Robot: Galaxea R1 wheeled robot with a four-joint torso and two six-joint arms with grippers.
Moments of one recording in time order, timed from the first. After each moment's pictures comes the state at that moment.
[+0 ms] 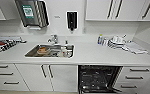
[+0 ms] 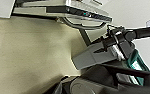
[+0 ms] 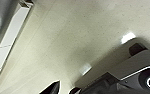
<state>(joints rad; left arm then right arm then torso) 1.08 1.93 -1.04 -0.10 0.06 0.24 -1.04 2.52 -1.95 -0.19 -0.24 1.10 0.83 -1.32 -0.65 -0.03</state>
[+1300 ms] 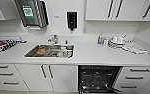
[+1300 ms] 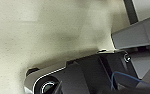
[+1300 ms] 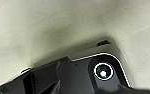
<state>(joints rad) 1.33 2.39 -1.83 -0.11 -0.03 0.24 -1.33 2.70 -2.31 -0.51 -0.07 0.84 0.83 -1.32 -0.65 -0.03</state>
